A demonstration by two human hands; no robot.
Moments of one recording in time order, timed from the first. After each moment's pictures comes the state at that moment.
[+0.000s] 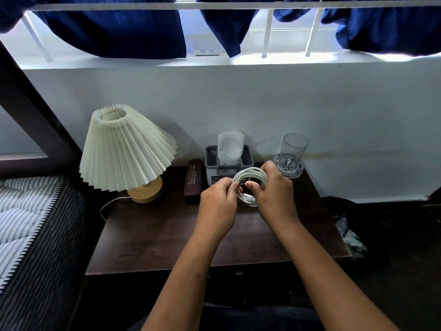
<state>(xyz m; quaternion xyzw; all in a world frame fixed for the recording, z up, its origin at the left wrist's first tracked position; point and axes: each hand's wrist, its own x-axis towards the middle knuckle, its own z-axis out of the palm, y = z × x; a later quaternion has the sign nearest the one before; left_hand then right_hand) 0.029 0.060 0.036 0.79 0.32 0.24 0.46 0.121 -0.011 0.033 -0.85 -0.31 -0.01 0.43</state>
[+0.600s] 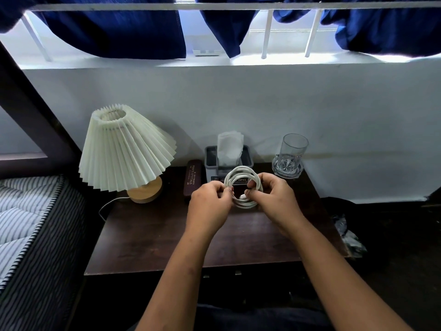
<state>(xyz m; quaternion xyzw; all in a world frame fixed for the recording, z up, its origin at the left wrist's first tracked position) 0.026 0.075 0.029 0.80 0.37 0.21 0.43 0.125 -0.022 0.030 -0.77 -0.27 0.19 0.54</state>
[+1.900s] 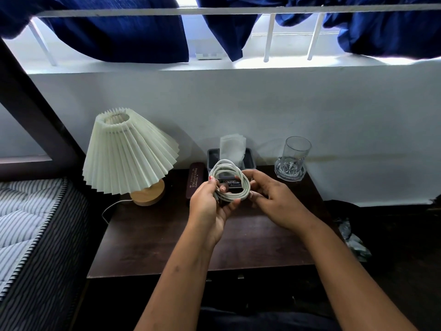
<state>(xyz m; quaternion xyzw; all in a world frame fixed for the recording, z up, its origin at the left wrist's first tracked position) 0.032 0.066 0.053 0.32 0.35 0.29 0.83 0.133 -0.024 0.042 -0.71 -0.46 0.23 0.48</state>
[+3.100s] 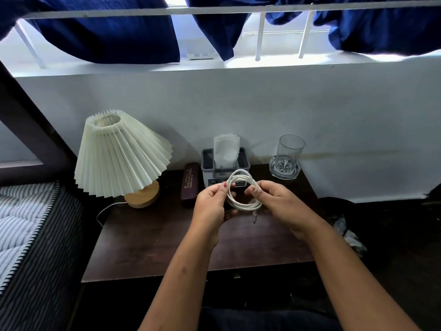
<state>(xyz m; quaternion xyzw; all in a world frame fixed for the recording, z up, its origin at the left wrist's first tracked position) 0.038 0.063 0.029 0.53 0.33 0.21 0.76 0.140 -0.040 0.038 -0.73 -0.31 0.33 0.51</state>
